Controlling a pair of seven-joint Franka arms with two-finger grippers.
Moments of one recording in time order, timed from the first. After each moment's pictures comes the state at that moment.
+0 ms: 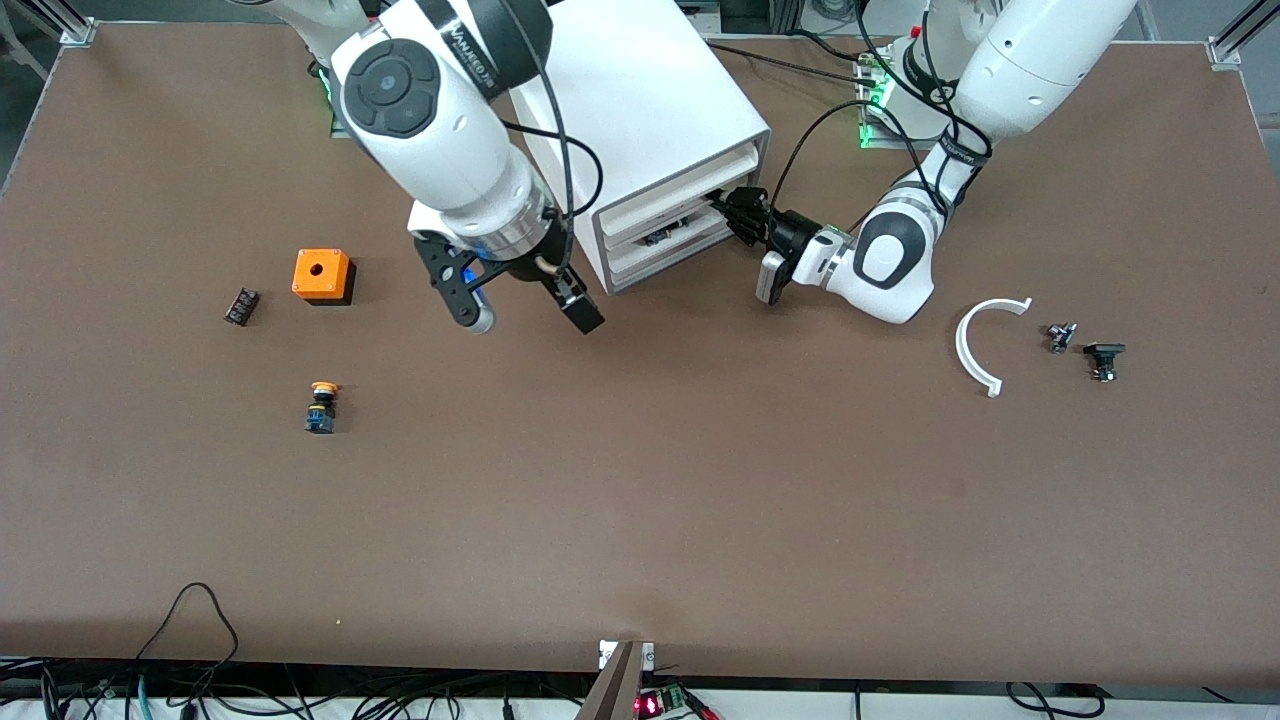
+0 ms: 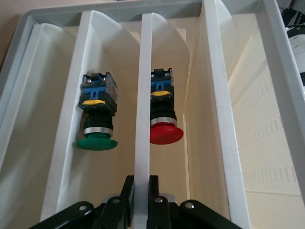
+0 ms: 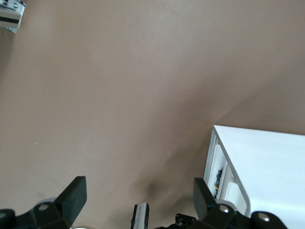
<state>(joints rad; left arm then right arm) -0.06 0.53 -0.31 -2.22 -1.26 1.69 1.15 0.58 0.46 0.06 -1.24 0.17 1.84 1.62</state>
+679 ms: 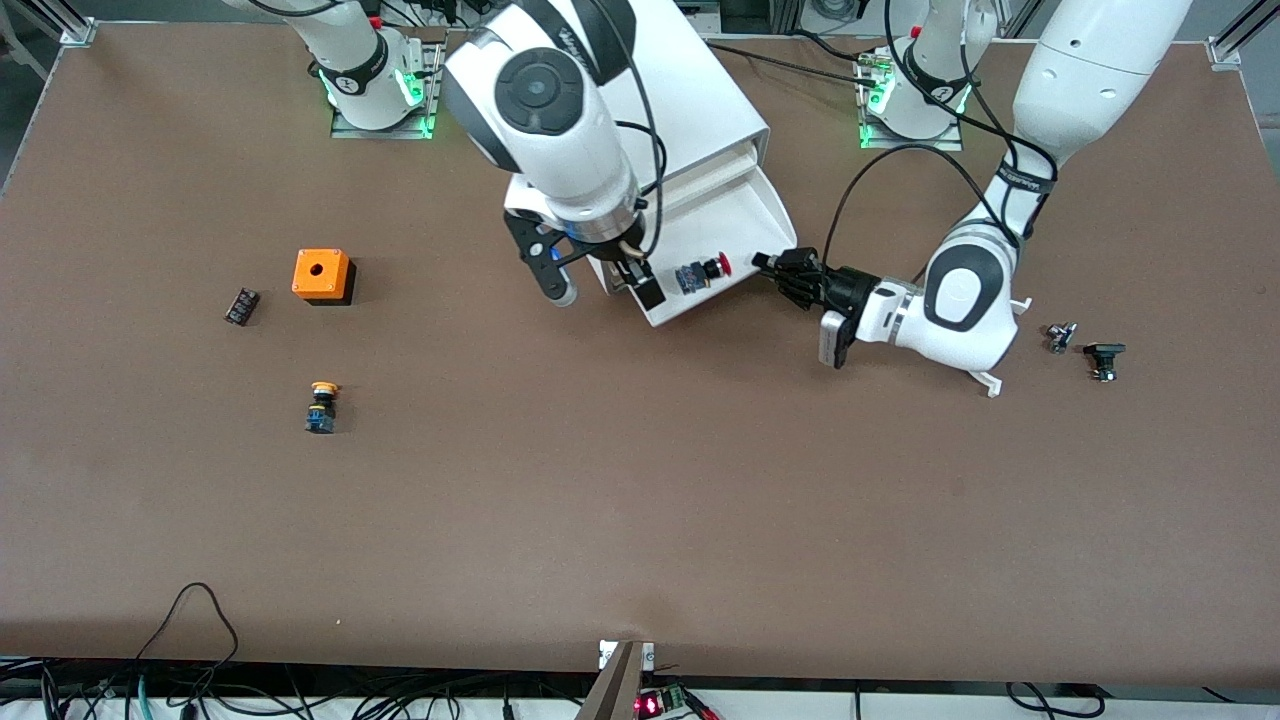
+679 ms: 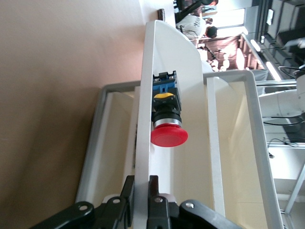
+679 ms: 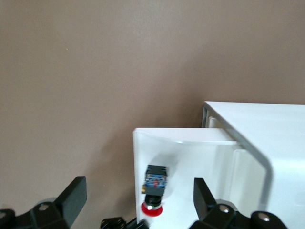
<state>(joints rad) 0.00 0.53 -0.19 -2.01 -1.09 1.69 1.01 0.71 0.55 0.06 -1.24 0.11 1.87 1.81</state>
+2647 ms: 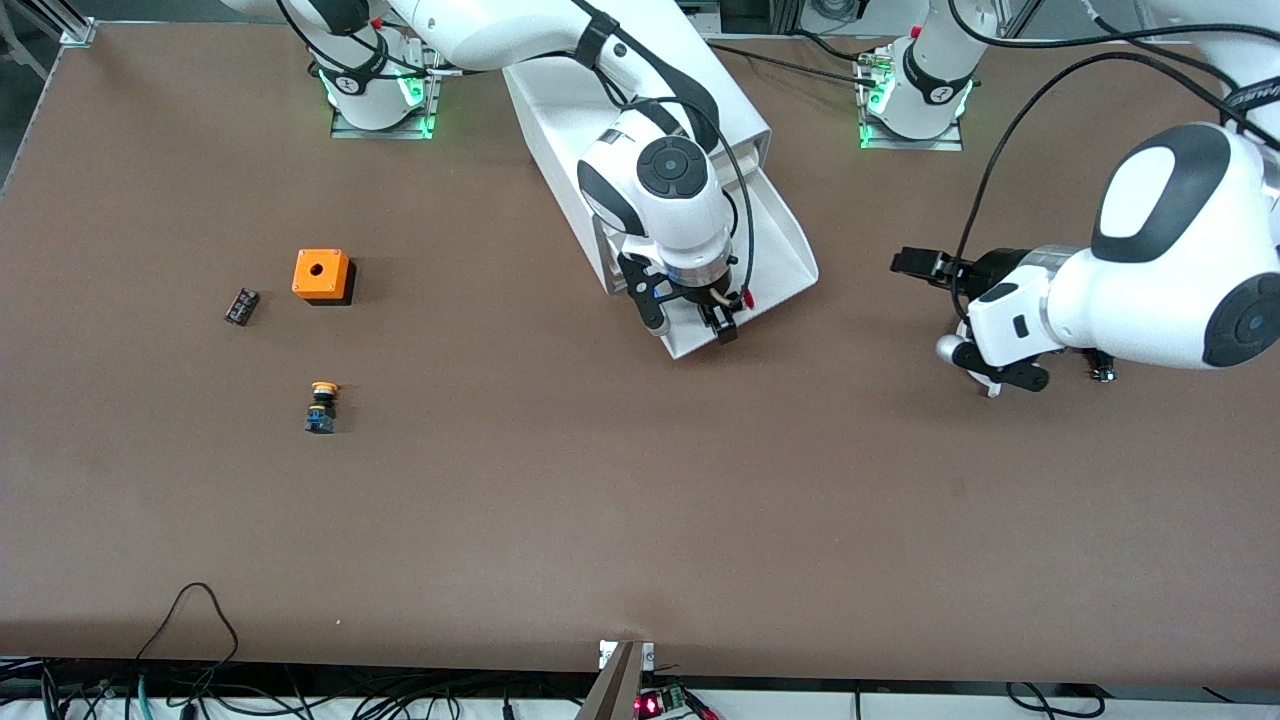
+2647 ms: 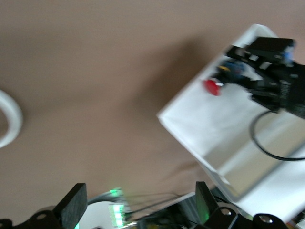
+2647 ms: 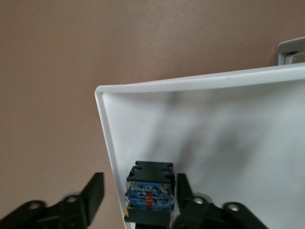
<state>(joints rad) -0.02 0.40 -0.17 -1.32 -0.23 1.28 0.03 0.83 0.85 0.06 -1.12 0.04 2.16 2.02</state>
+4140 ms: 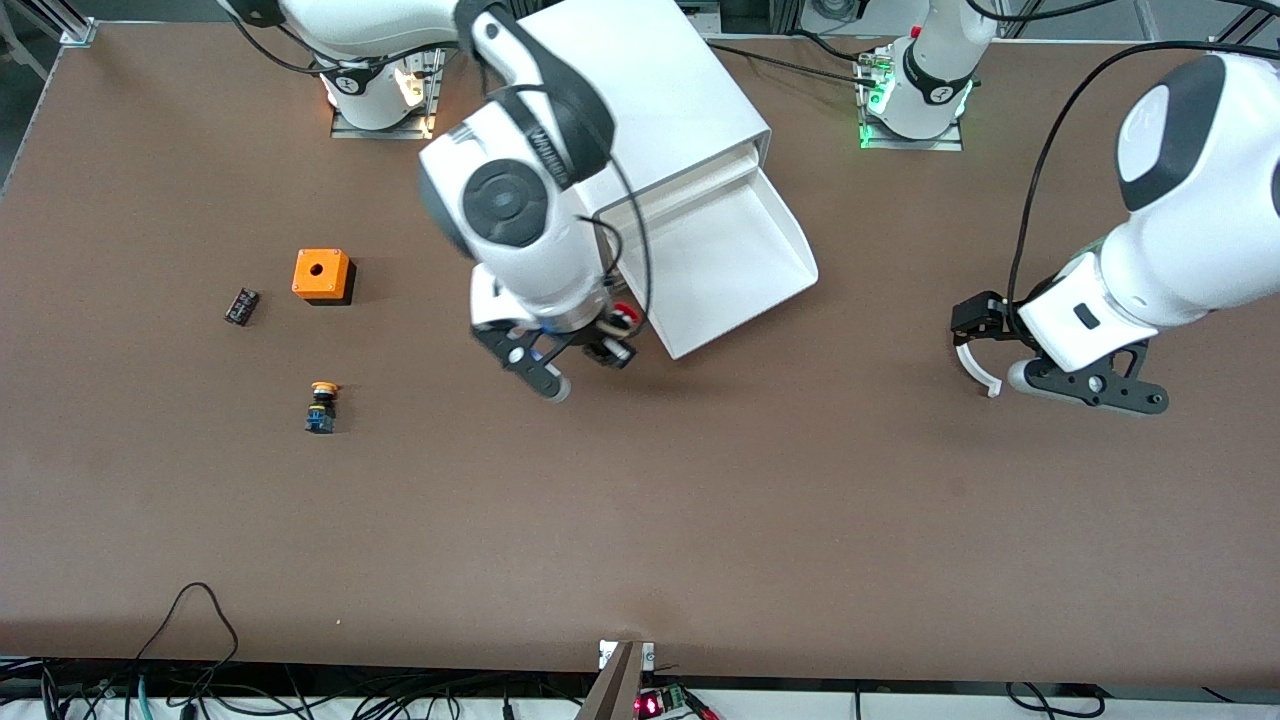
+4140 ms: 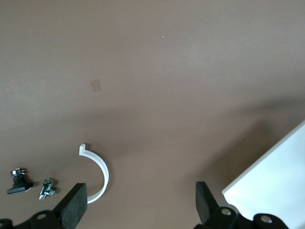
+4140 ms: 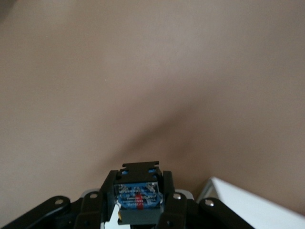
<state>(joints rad) -0.04 0.29 -0.15 -1.42 -0.01 1.66 -0.01 0.58 0.73 0.04 -0.97 0.09 1.74 1.23</state>
